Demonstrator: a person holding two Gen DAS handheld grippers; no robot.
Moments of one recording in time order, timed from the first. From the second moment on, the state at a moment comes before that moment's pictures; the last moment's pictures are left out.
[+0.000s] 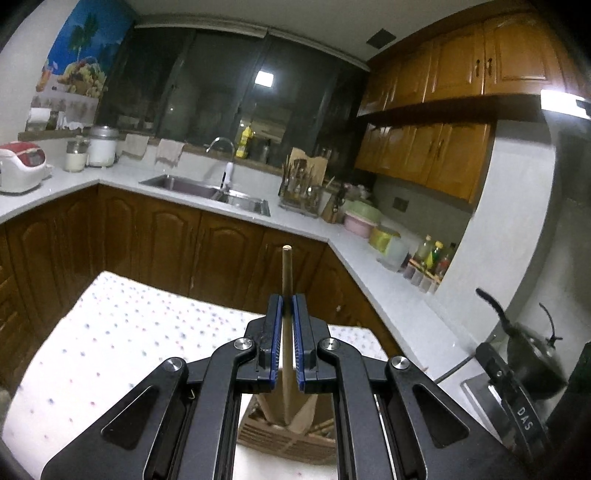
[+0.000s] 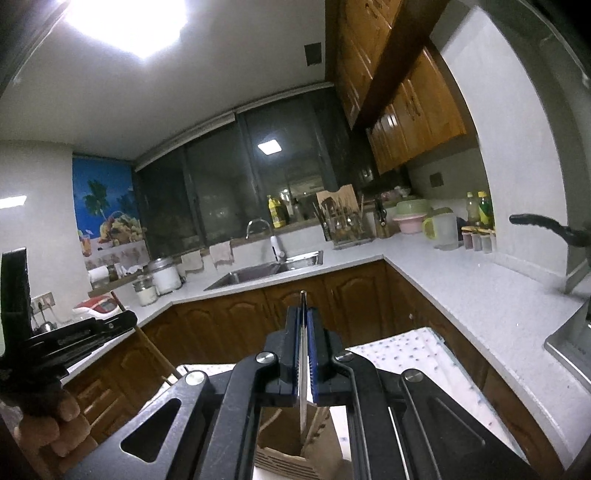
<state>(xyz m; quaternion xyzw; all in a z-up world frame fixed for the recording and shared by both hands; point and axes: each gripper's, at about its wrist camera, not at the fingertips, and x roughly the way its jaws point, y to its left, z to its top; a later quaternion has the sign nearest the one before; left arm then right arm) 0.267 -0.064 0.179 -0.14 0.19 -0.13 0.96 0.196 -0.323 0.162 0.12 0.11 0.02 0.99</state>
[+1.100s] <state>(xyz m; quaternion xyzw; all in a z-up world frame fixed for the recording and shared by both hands) 0.271 -0.072 0.124 -0.13 0.26 -0.16 0.94 0.223 -0.324 0.092 0.14 0.22 0.03 0.97</state>
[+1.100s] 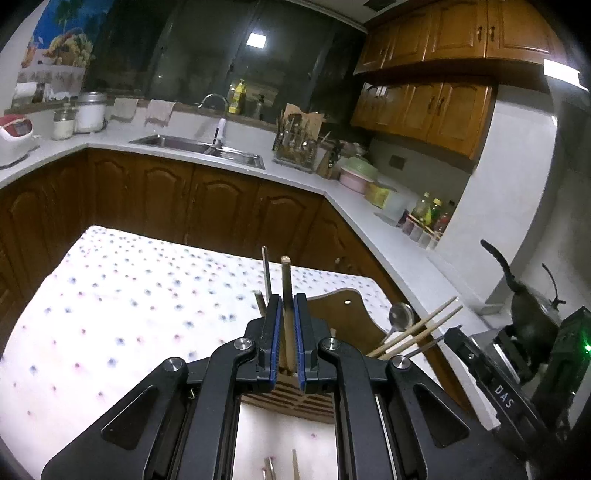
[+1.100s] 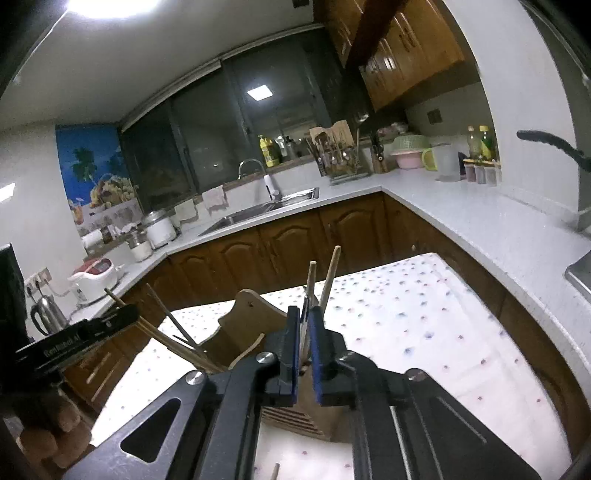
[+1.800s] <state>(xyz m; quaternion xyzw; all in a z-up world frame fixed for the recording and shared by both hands) 0.185 -0.022 0.121 -0.16 0.25 -0.13 0.95 0.145 -0.344 0.106 0.20 0.16 0.04 0.97</state>
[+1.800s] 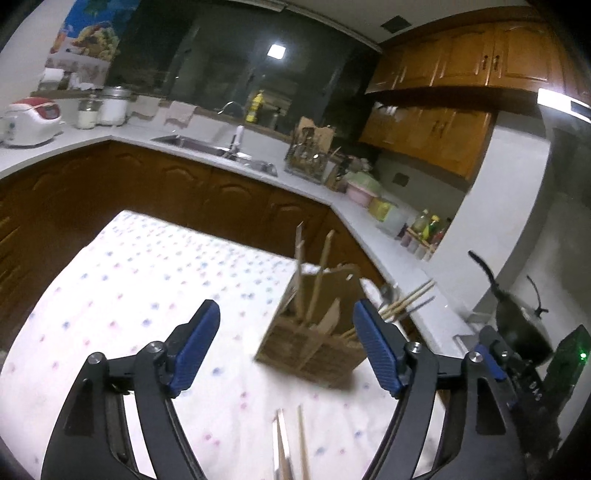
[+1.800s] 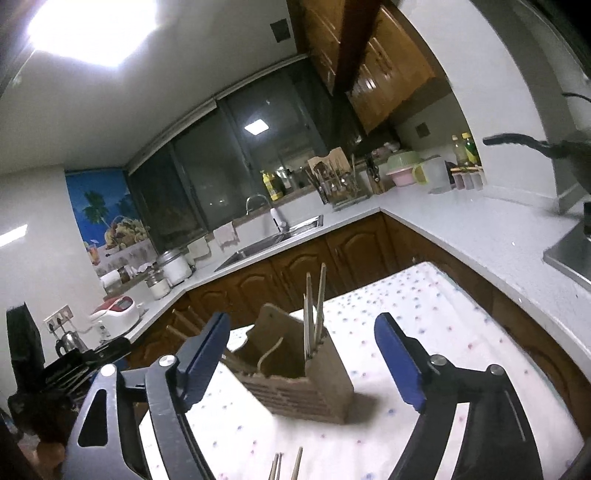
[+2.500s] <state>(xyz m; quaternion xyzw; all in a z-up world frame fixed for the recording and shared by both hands) 0.146 -0.036 0.003 -0.09 0.41 -0.12 0.90 0.071 -0.342 0.020 0.21 0.26 0.02 0.94</state>
